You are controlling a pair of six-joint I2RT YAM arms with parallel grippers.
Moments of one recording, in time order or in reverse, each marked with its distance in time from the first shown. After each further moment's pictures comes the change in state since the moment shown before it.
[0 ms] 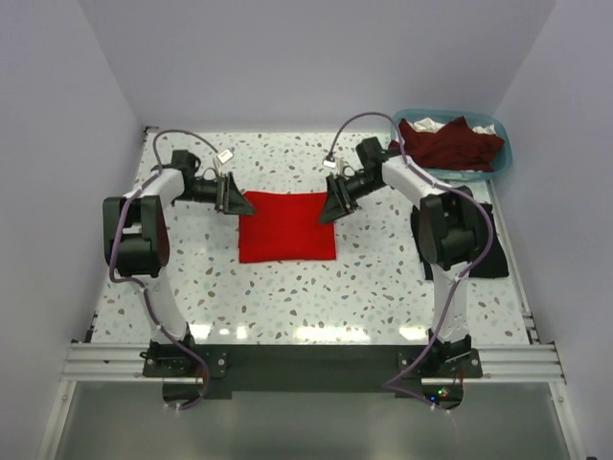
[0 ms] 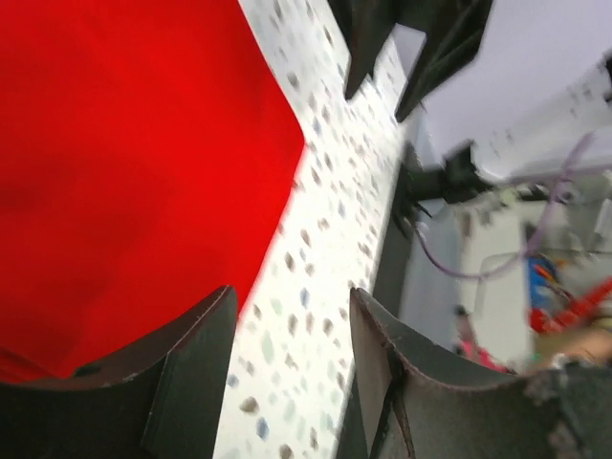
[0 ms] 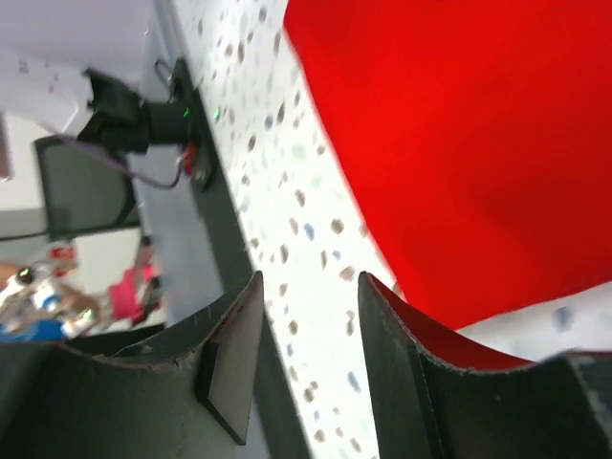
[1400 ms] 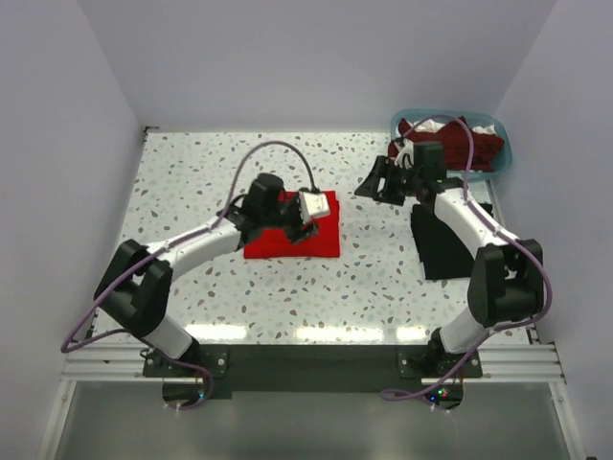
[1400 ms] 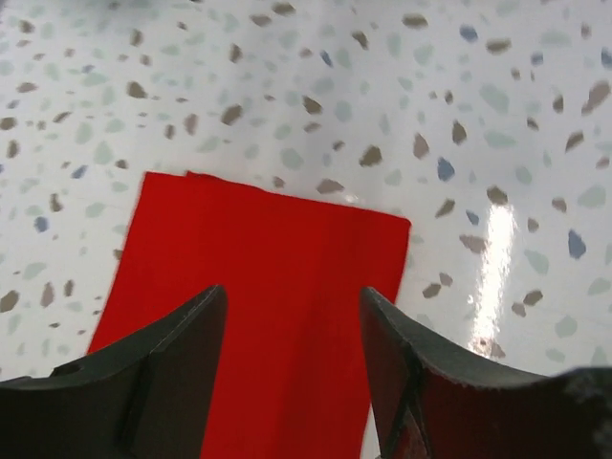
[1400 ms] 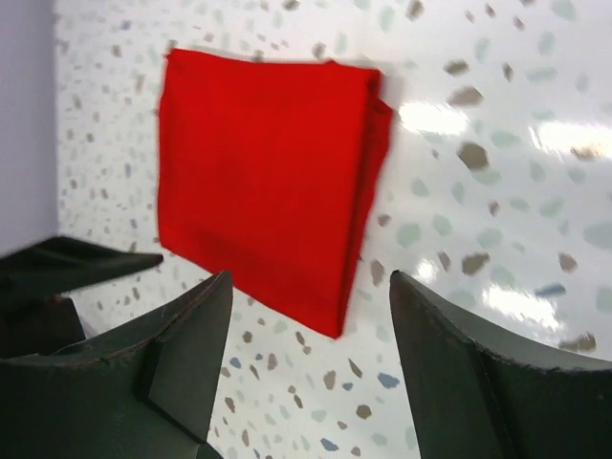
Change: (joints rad) left arm -0.604 -0.449 -0.320 0.918 -0.757 0.049; right arm -0.169 -0.565 -0.491 0.729 0.558 0.665
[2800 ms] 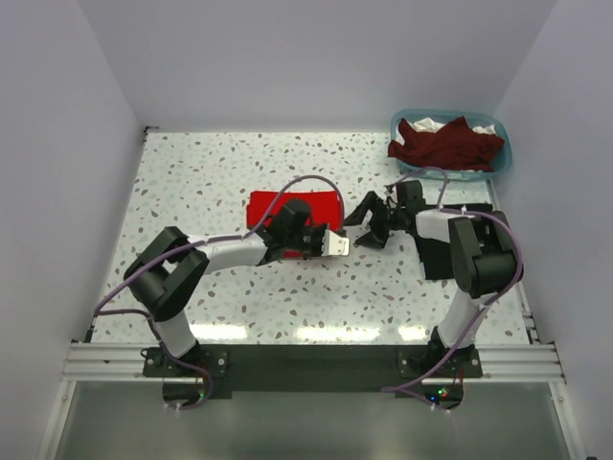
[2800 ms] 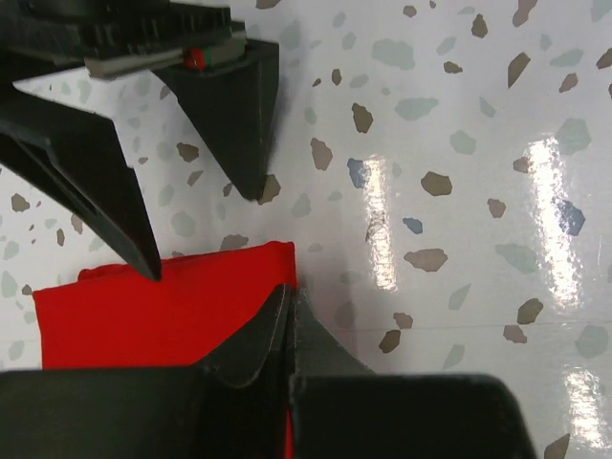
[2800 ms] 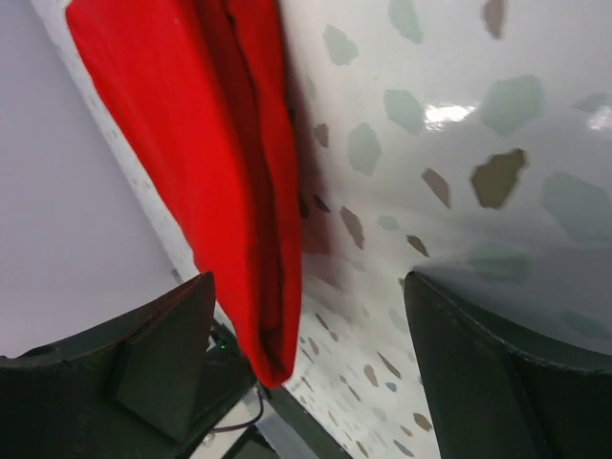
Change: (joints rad) left arm -0.216 0.185 -0.106 0.173 -0.039 0.331; right arm 0.016 0.196 -0.306 0.261 -0.103 0.400
